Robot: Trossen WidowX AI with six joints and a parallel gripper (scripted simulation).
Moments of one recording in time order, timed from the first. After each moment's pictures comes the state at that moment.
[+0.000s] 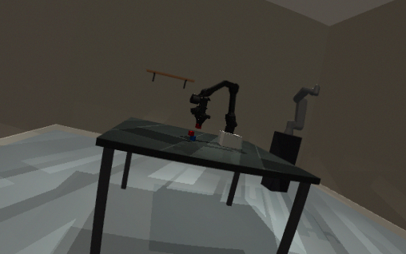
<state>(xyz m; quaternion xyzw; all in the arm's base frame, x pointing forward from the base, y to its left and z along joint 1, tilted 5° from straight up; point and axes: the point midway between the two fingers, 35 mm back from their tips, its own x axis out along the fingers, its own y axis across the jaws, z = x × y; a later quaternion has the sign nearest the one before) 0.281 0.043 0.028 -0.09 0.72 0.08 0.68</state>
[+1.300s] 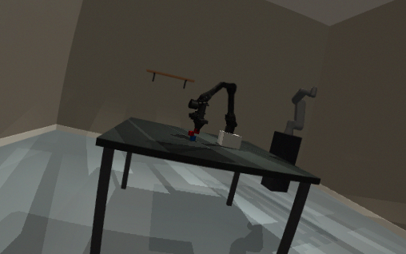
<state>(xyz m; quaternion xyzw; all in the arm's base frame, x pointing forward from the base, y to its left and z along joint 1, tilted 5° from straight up) 0.284 0.047 -0.012 -0.07 0.72 0.06 0.69</state>
